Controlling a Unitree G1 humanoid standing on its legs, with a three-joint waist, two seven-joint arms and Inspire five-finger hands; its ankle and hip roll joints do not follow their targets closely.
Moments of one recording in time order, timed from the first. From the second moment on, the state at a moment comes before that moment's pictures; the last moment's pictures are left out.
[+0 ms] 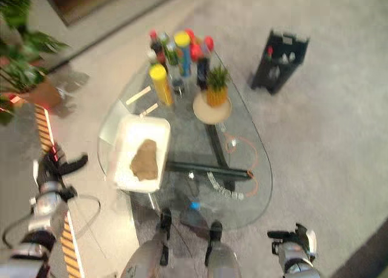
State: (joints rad) left arm -0.18 0.48 -0.03 1.01 -0.52 -0.29 0.19; right arm -0.20 -0.42 0.12 1.33 0.30 -0.01 -0.35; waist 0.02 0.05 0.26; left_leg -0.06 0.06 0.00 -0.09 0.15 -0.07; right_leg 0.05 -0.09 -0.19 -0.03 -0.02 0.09
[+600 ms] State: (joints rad) left arm -0.01 0.32 -0.10 1.28 -0.31 -0.20 -0.01; right arm -0.06 -0.35 0.14 1.39 0.09 0.05 -0.22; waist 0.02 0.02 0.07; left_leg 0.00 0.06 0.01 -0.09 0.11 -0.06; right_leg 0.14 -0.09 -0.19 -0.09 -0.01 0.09
